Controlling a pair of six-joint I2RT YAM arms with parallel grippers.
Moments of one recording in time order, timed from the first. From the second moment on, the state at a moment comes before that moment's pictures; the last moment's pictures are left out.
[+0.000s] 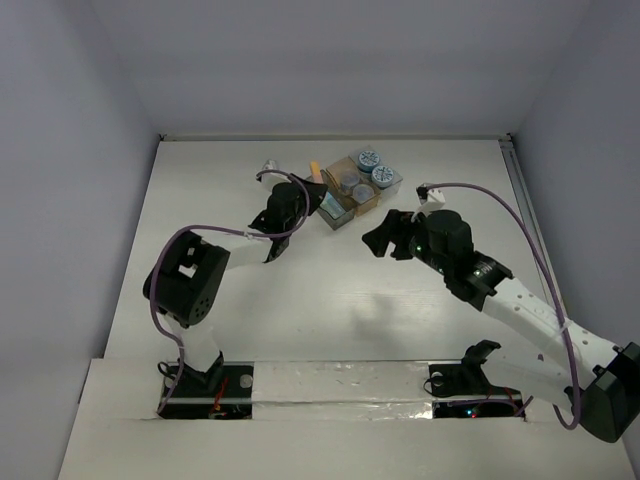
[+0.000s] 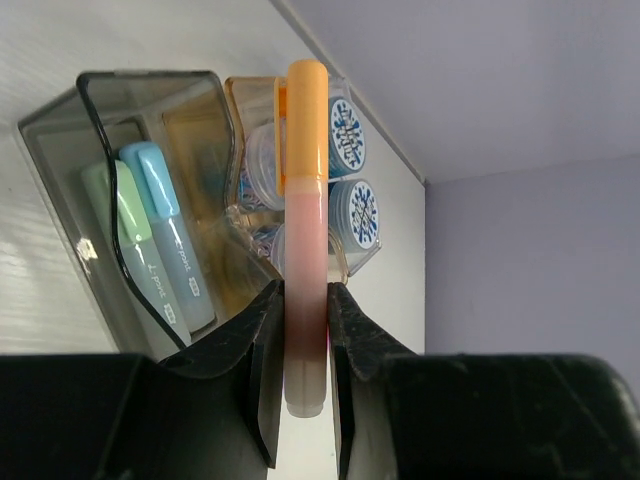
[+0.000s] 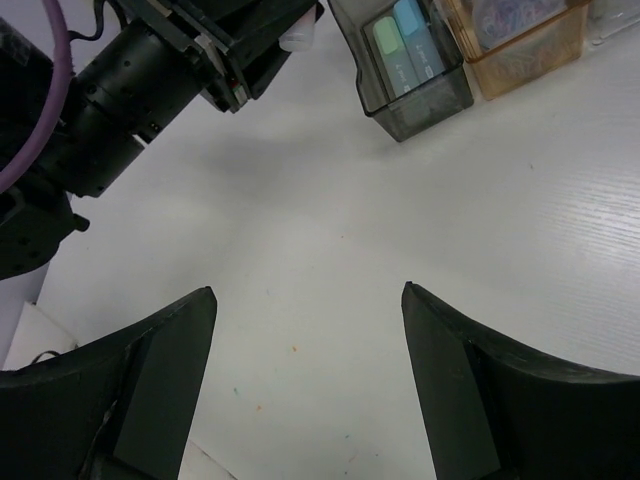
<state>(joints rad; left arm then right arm) -0.54 1.75 0.91 0.62 -0.19 -1.12 0.64 0.99 0.77 -0.12 0.03 0.60</state>
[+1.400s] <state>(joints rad) -0.57 1.90 0.97 0.66 -0.20 -1.24 0.64 0.93 0.75 -0.13 -0.03 0.54</state>
